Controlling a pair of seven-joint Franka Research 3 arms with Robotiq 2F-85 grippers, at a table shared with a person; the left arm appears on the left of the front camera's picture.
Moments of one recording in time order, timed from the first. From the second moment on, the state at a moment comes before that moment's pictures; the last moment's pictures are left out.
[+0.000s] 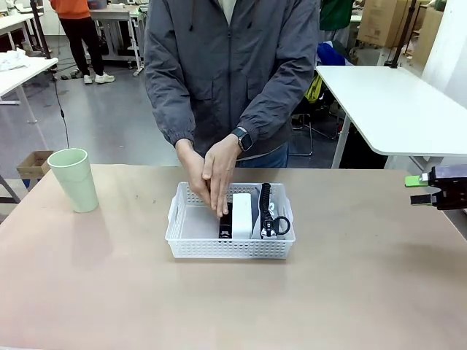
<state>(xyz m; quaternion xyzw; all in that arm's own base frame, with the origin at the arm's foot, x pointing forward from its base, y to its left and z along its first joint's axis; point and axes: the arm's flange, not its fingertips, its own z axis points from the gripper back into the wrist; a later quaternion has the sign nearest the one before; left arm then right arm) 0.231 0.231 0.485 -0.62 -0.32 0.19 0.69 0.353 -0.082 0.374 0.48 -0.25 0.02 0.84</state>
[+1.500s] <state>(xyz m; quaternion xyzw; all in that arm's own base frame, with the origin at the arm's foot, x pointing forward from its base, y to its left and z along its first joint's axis) 0.230 0.225 0.491 -0.63 -0.31 0.17 0.69 0.350 -0.082 0.373 0.50 -0.24 0.01 0.83</state>
